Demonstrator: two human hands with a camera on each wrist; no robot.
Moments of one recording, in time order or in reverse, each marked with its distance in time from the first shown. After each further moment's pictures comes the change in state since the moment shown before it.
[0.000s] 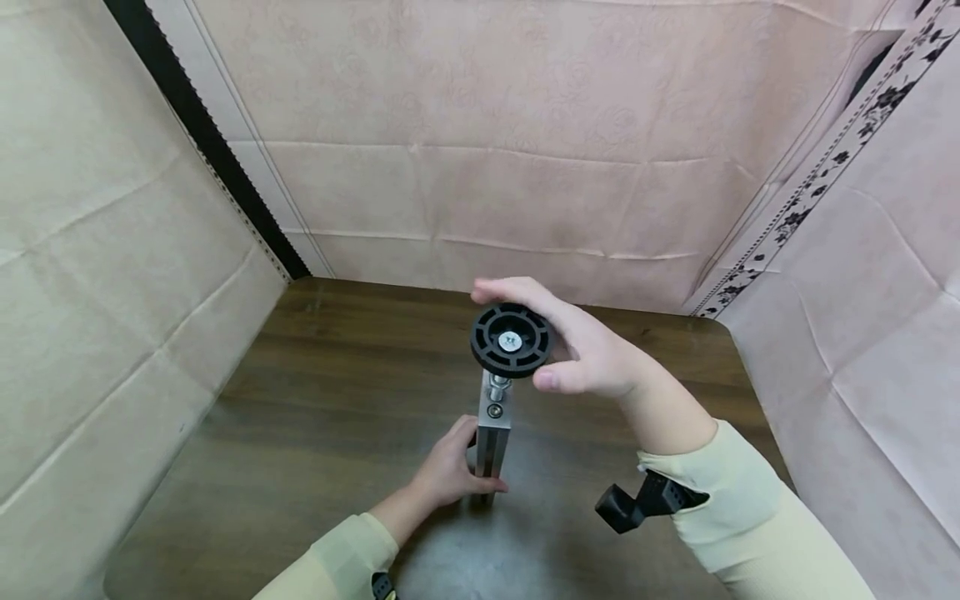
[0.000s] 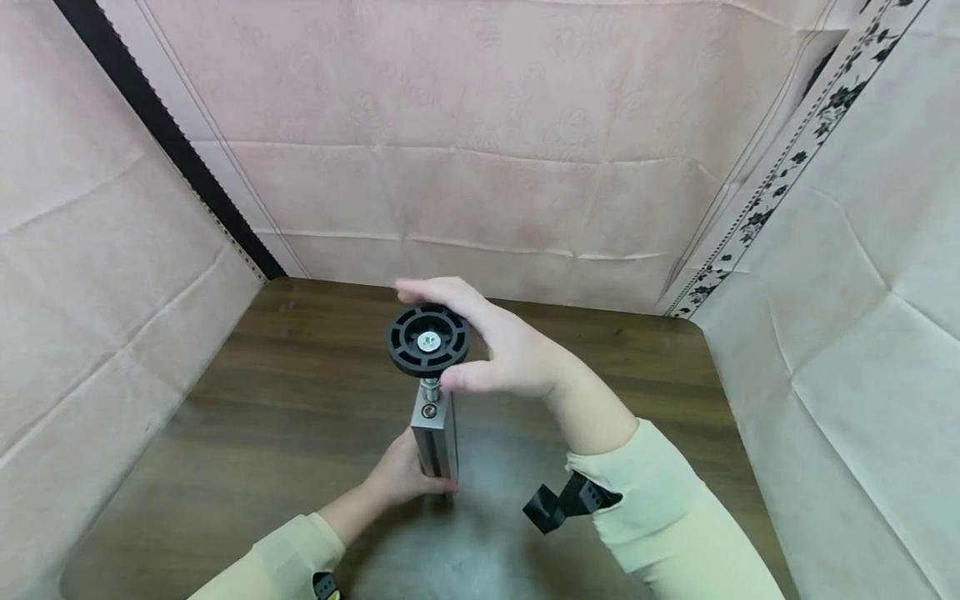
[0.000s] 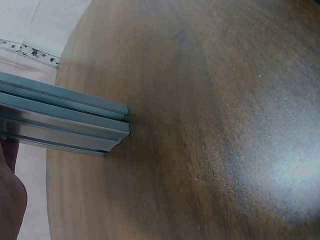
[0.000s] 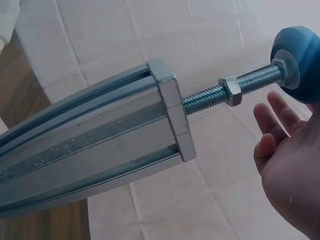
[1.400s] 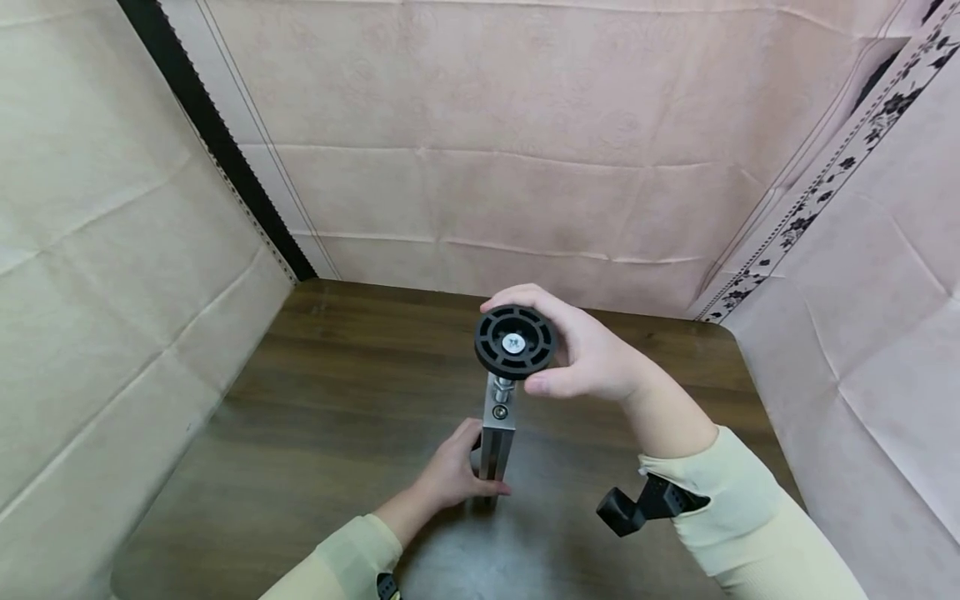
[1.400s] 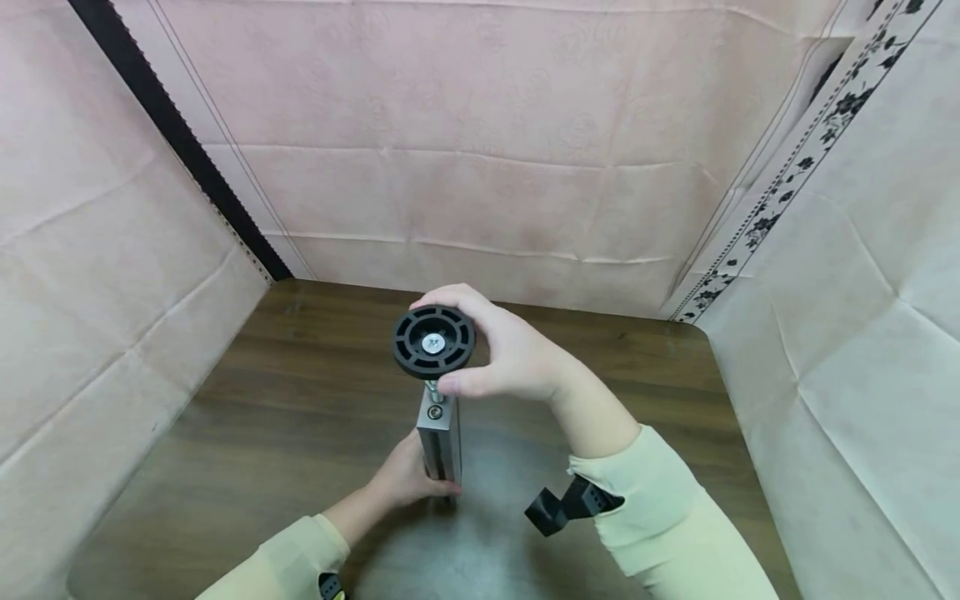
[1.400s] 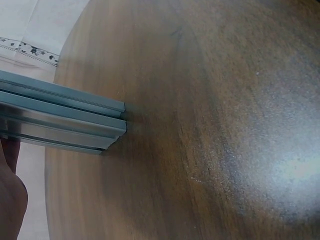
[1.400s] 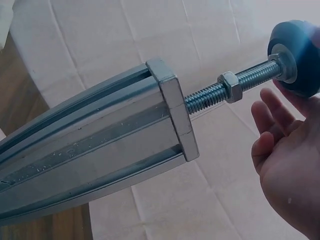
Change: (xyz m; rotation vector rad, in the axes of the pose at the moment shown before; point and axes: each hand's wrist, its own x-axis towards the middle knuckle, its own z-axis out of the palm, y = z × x) left_hand -0.001 -0.003 0.001 0.026 0.004 0.025; right_hand -0.002 0.002 0.004 0.102 0.039 0.067
